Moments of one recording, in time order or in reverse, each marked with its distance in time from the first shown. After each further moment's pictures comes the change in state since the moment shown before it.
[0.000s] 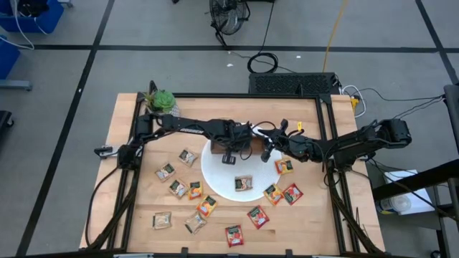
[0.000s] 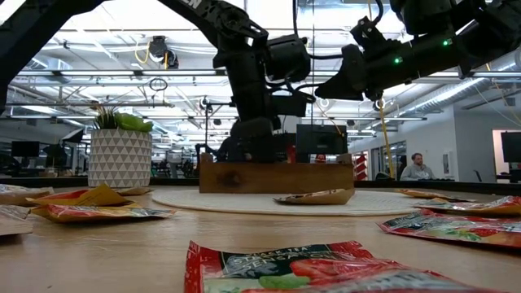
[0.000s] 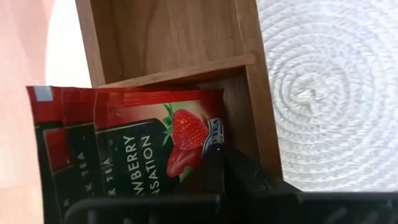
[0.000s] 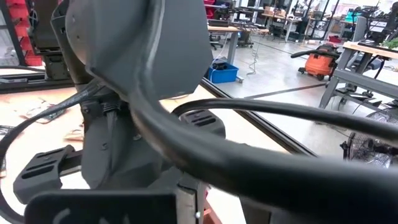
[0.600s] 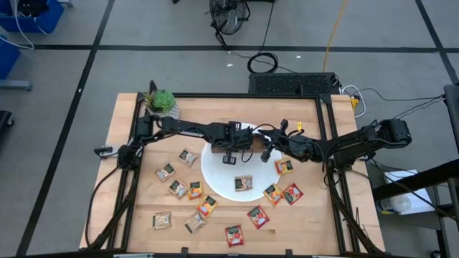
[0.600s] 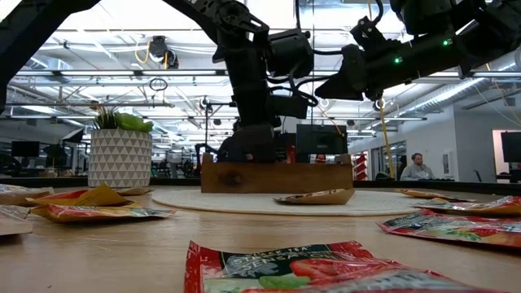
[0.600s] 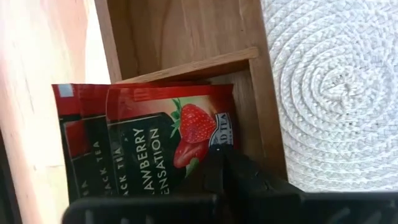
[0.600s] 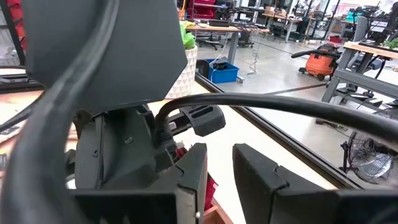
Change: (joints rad) left arm -0.035 0.000 -0.001 0.005 -0.159 -0.010; right arm 0.000 0.000 0.000 0.000 -0.002 0.000
